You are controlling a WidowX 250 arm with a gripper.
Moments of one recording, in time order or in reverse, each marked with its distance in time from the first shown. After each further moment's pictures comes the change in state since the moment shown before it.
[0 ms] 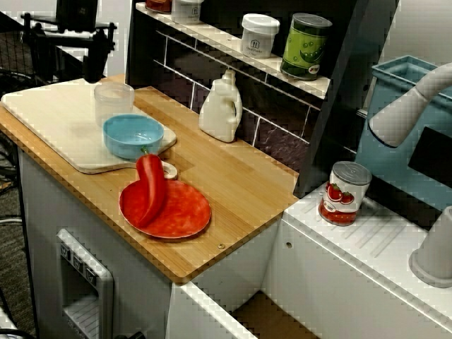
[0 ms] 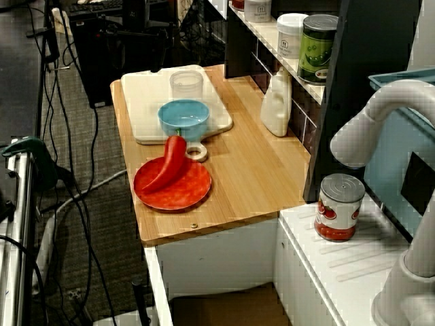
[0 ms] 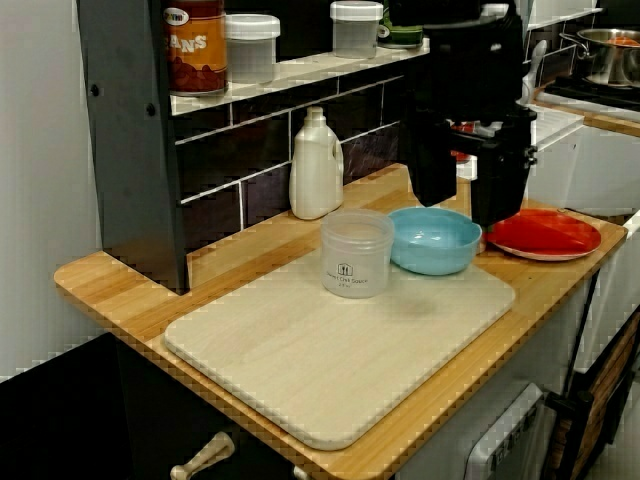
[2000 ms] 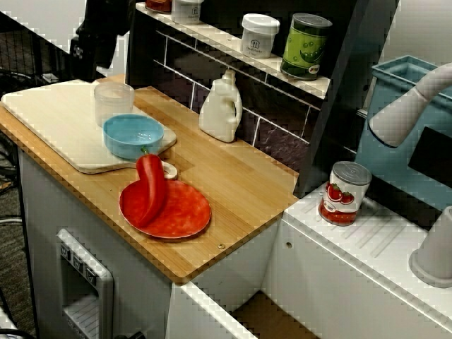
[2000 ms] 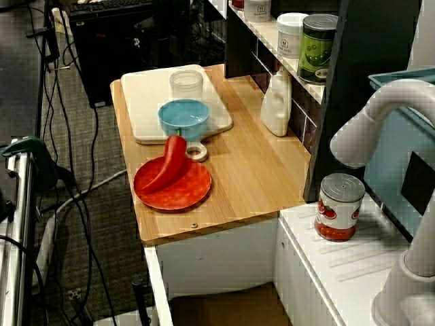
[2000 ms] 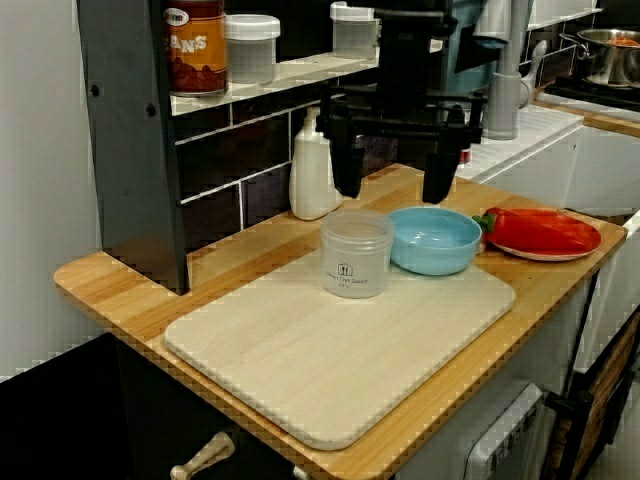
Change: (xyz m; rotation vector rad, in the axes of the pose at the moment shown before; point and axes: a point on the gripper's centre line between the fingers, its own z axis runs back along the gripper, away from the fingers) arm -0.026 0.038 0.010 0.109 0.169 0.826
